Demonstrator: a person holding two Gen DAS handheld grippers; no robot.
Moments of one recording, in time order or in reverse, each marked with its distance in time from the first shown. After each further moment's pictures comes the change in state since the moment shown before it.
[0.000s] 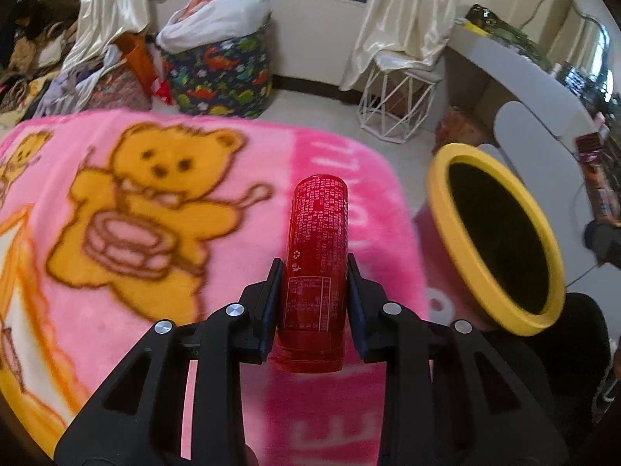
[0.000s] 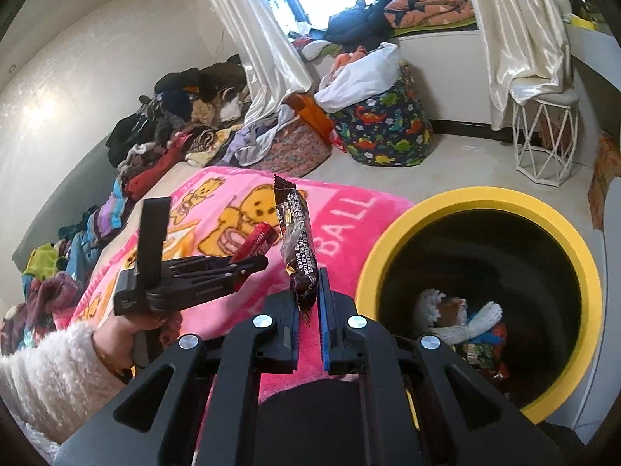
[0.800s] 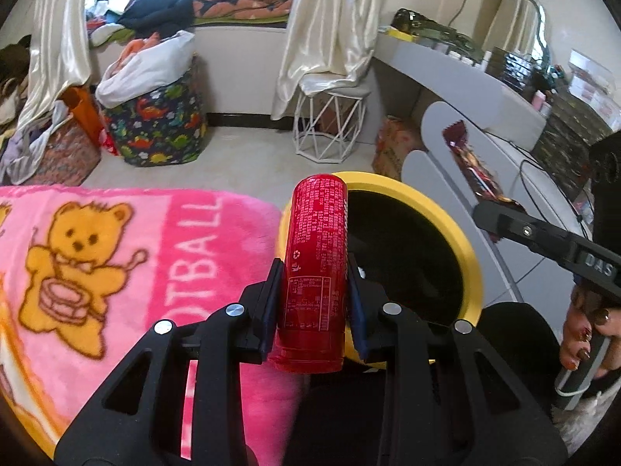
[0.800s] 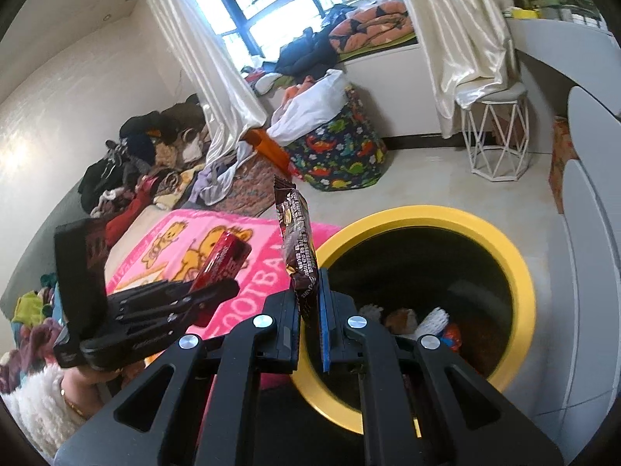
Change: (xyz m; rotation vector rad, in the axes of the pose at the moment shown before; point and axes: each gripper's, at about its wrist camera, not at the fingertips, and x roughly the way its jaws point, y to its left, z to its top) left arm -0.030 -0.114 0.017 0.144 -0.089 -0.135; right arm -0.053 -0.054 0.001 0.126 -0.120 -0.102
